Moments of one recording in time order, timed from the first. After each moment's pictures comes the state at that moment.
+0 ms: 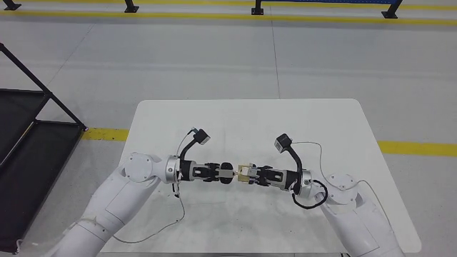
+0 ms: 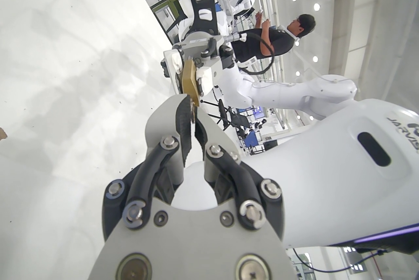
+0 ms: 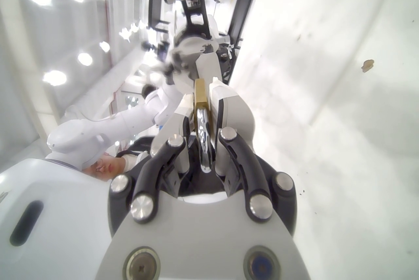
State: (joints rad) left arm 1.28 -0.99 -1.08 -1.45 -0.46 -0.55 -1.16; right arm -1.34 -1.16 1.07 -1.56 0.29 -0.24 0.99
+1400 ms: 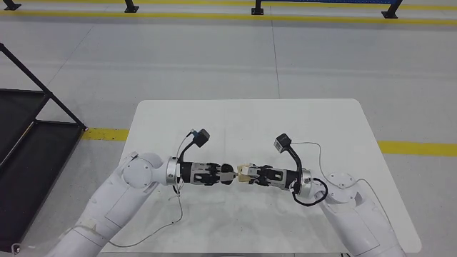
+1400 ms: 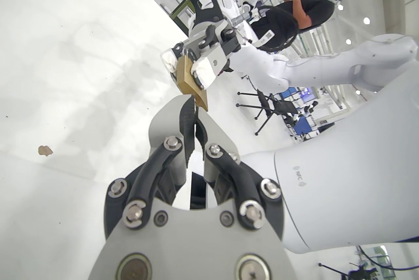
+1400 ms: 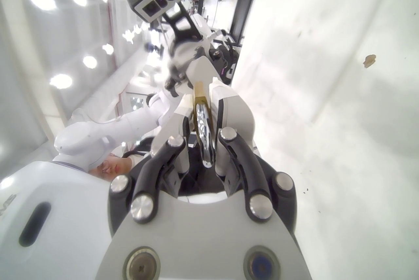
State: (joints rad) left arm 1.33 -0.97 -1.12 -1.55 -0.17 -0.73 -1.00; right arm -1.32 -1.15 1.05 -1.55 0.33 -0.22 0.99
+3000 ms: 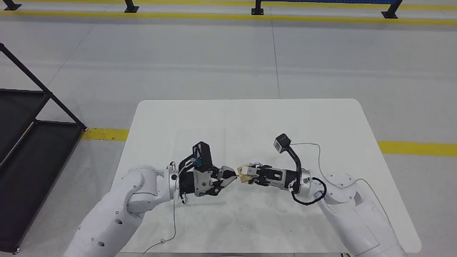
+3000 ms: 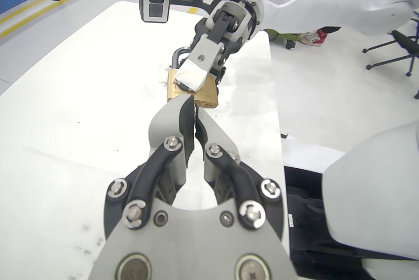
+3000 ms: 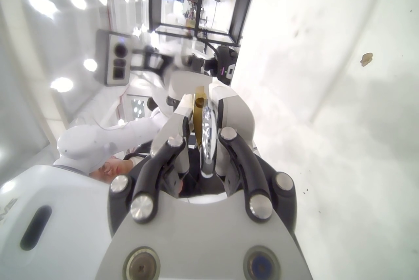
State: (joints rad) left arm 1.57 -0.97 -1.24 -1.84 0.92 -0.84 -0.25; right arm -1.31 -1.14 1.04 -1.54 0.34 -0.21 0.97
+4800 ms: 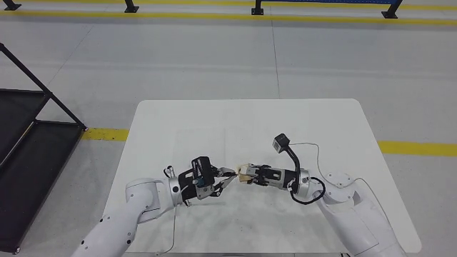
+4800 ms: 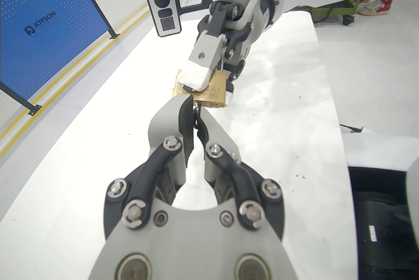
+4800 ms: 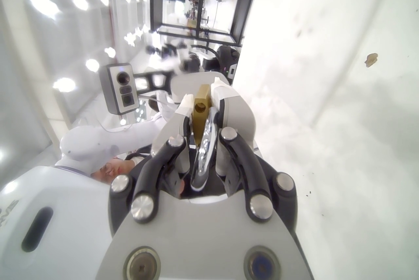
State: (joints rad) left arm 1.65 -0.97 -1.24 -1.87 1.42 -0.67 0.15; right arm -1.30 -1.14 1.02 -1.53 0.35 -0.22 0.96
